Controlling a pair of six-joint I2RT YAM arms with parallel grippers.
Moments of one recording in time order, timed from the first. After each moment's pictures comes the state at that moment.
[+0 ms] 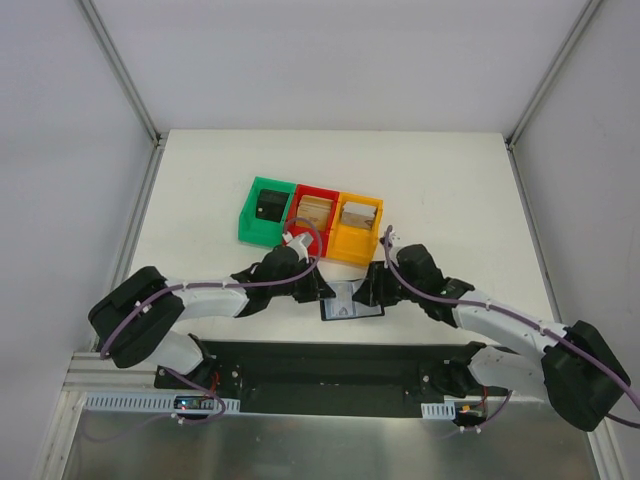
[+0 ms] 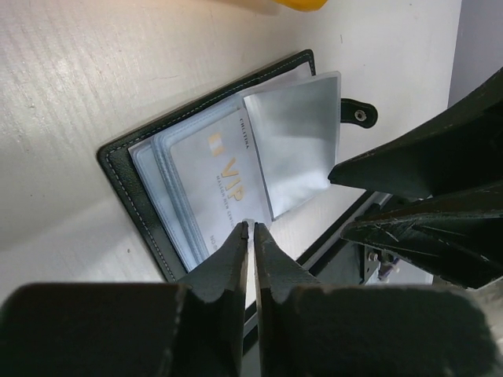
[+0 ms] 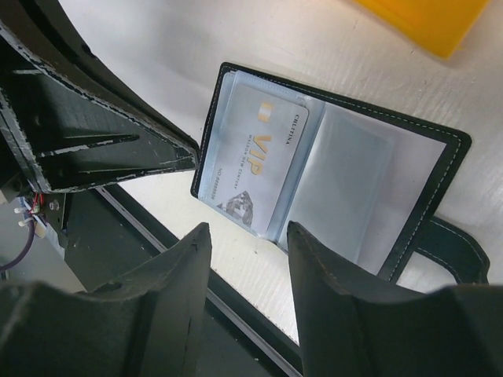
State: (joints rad) left arm -0.83 1.42 0.48 0.32 0.25 -0.98; right arm 0.72 1.07 0.45 -0.07 -0.26 0.61
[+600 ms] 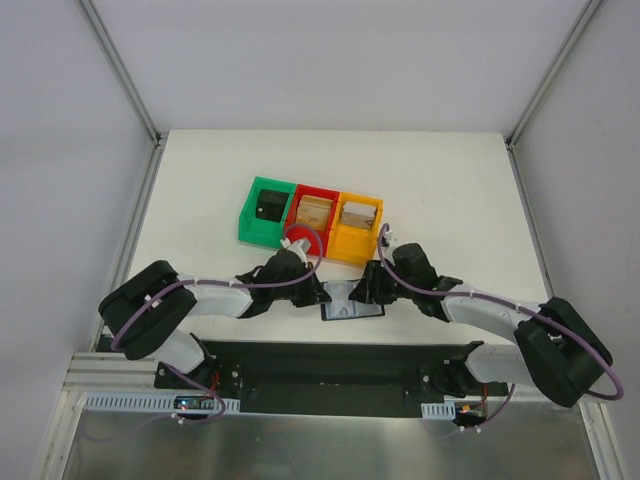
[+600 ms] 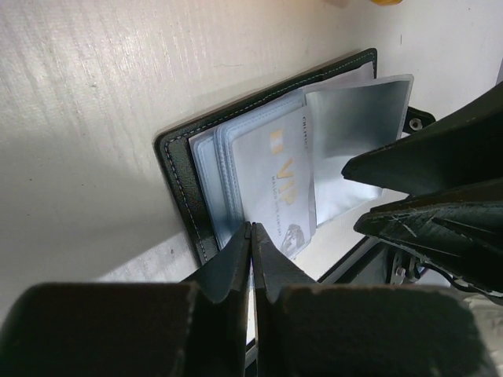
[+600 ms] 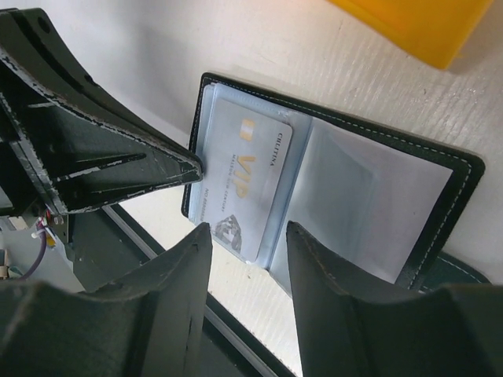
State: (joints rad) left arm -0.84 1.49 0.47 0.33 0.20 -1.00; right arm 0.68 1.24 0.43 0.09 -0.32 0.66
